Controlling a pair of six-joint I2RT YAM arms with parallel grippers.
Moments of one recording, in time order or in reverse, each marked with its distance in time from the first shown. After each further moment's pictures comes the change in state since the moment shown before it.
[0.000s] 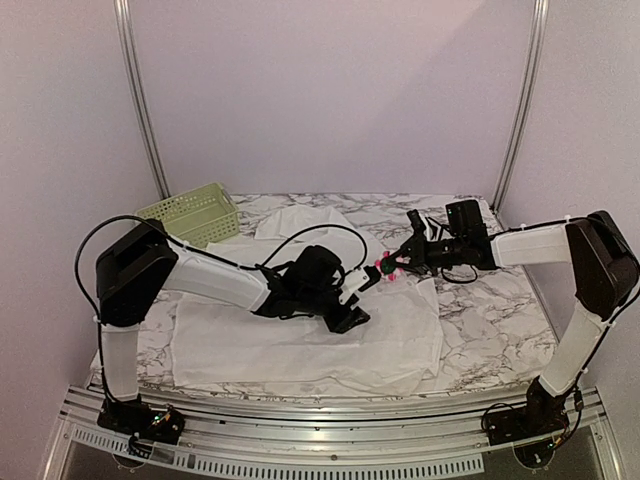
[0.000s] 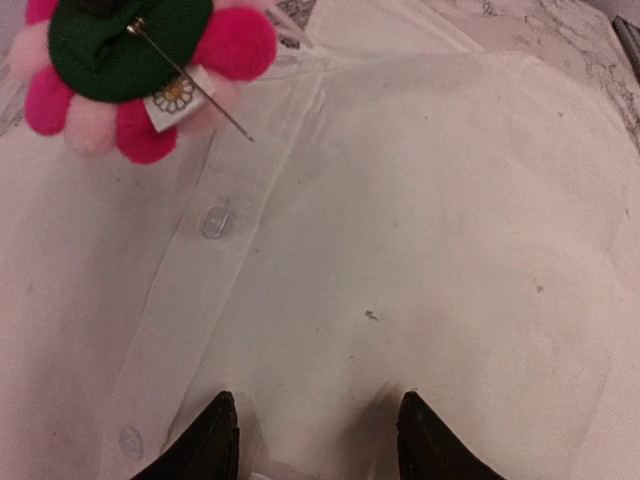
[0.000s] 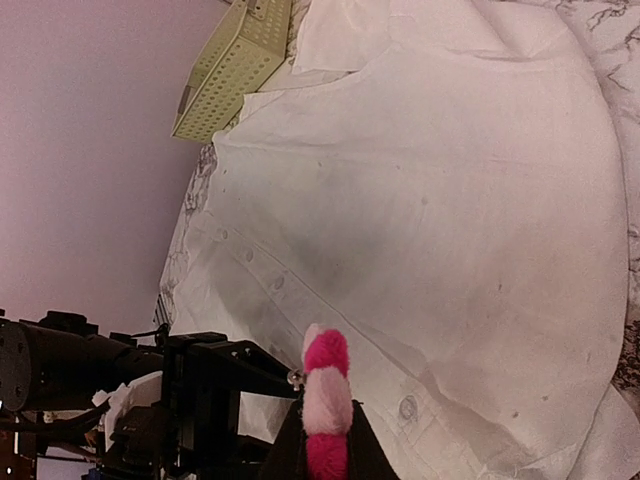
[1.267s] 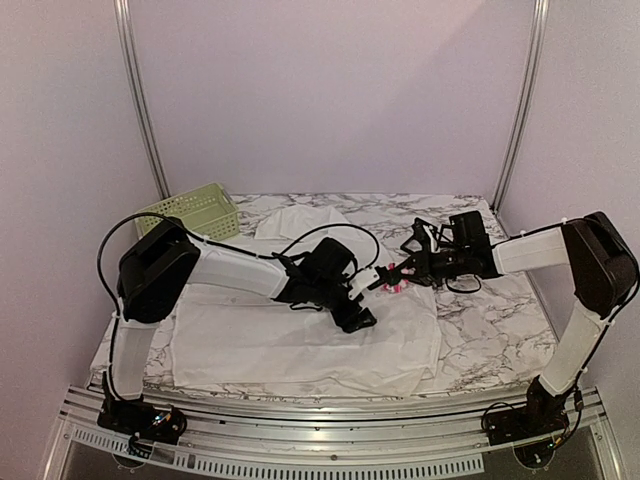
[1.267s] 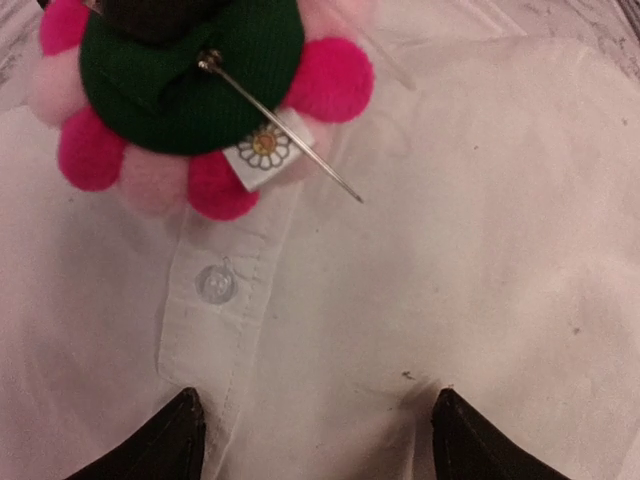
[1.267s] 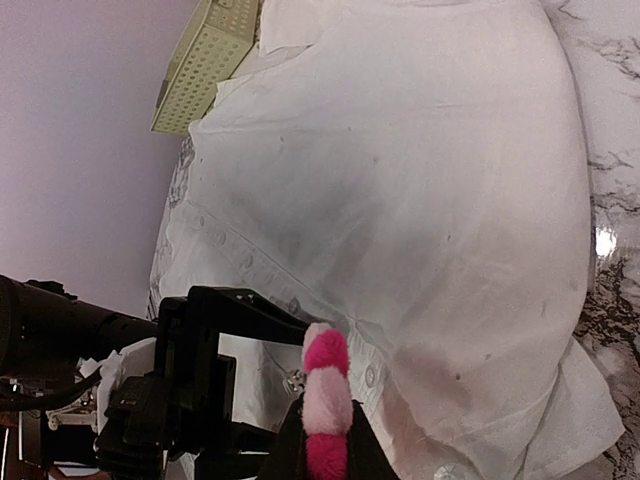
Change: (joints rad) left arm 0.033 0.142 0.218 -0.203 0.085 0.062; right arm -0.025 0.012 -0.070 0.023 -0.012 -0.003
